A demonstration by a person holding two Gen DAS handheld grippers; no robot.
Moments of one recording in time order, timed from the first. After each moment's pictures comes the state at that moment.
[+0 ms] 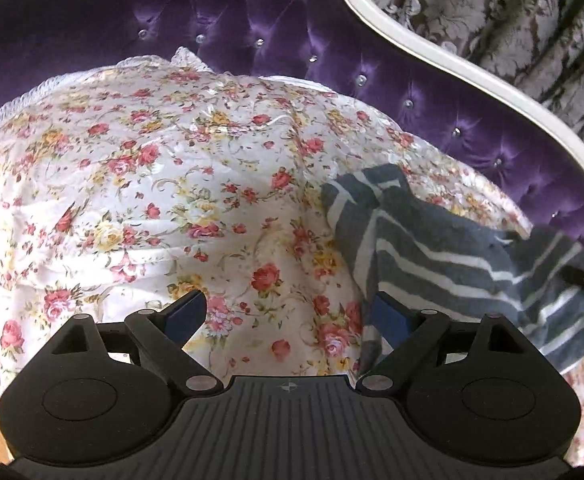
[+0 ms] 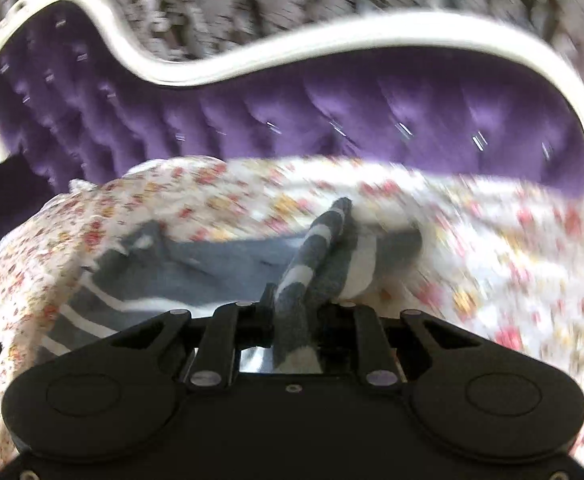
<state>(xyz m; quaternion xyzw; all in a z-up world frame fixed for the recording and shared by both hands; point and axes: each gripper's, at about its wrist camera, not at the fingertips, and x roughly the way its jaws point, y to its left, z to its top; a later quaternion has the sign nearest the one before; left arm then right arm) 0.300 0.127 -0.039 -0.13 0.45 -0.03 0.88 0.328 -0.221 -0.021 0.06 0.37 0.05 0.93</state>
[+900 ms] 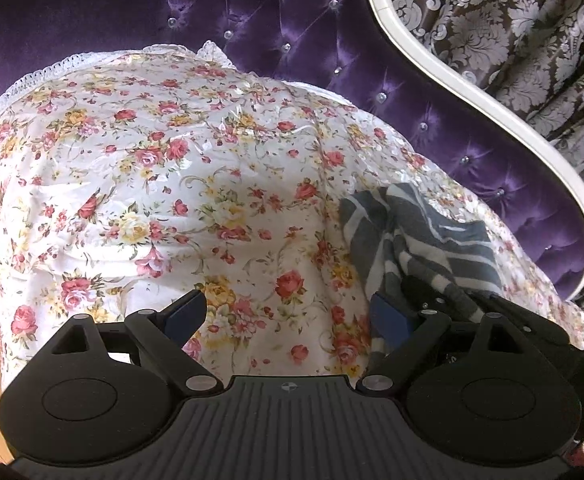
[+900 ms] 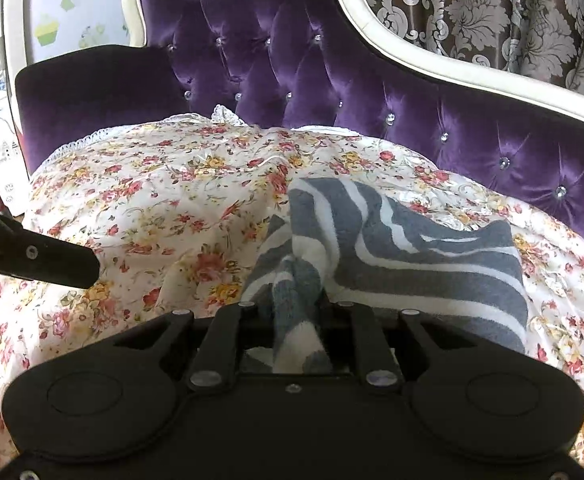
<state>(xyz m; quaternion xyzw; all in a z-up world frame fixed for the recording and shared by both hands) 0.299 0.158 -0.037 -0.18 0.44 -0.02 0.88 0.319 -0.013 -0.078 -0.09 0.34 0.18 0.92</state>
